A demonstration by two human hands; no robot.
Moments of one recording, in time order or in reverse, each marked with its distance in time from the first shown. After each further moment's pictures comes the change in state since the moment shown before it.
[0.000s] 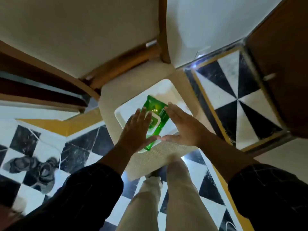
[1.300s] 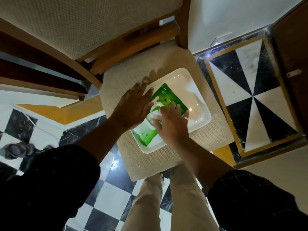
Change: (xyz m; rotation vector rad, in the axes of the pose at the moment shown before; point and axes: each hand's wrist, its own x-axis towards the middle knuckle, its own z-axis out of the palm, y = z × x) left_hand 0.052 -0.065 -0.016 -0.074 0.149 0.085; right_hand 0.079 -0.036 0.093 -0.115 0.139 0.376
